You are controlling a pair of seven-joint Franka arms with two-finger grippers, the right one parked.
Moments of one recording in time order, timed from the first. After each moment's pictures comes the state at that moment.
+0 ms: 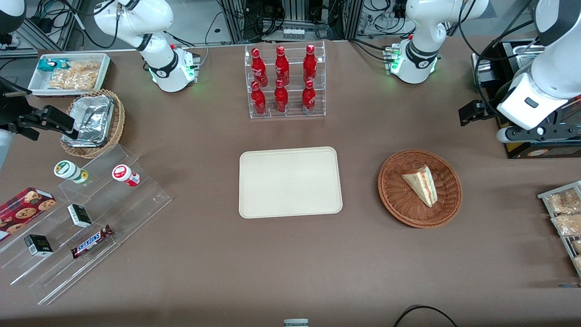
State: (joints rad) arm 0.00 -0.01 -0.14 -1.62 0.01 1.44 -0.15
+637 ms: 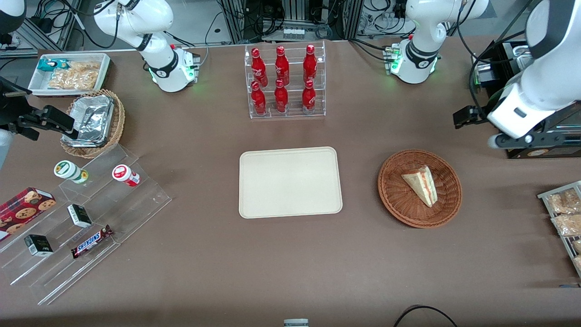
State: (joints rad) arm 0.00 0.03 -0.15 -1.66 0.01 1.45 -0.15
